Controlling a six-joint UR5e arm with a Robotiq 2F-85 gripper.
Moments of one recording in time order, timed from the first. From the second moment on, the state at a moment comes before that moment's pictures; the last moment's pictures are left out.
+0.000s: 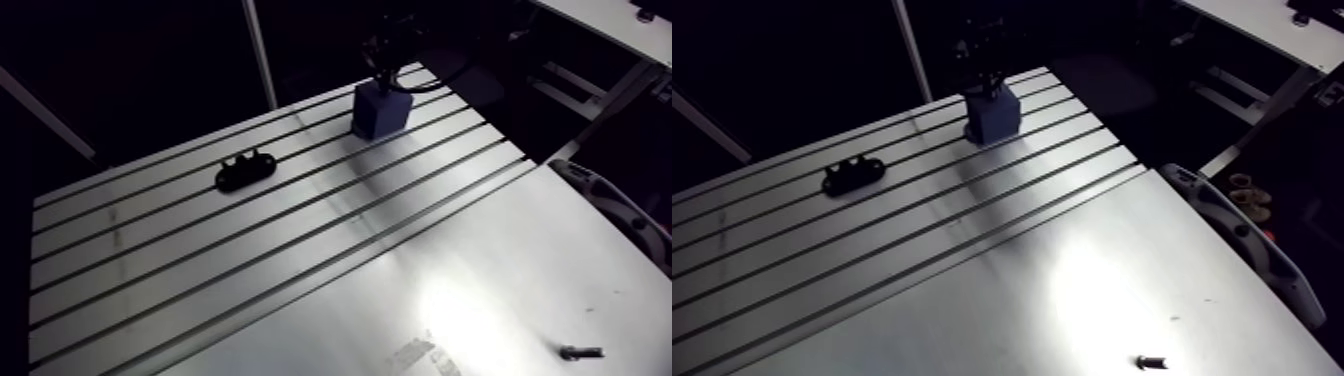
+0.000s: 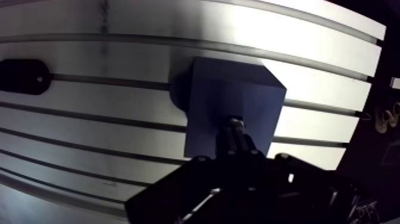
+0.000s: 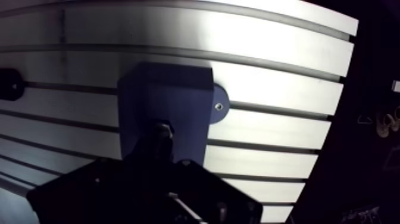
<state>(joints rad) -0.51 -1.03 1.52 -1.96 -1.59 -2.20</state>
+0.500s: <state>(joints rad) -0.51 -1.03 1.52 -1.96 -1.59 -2.21</state>
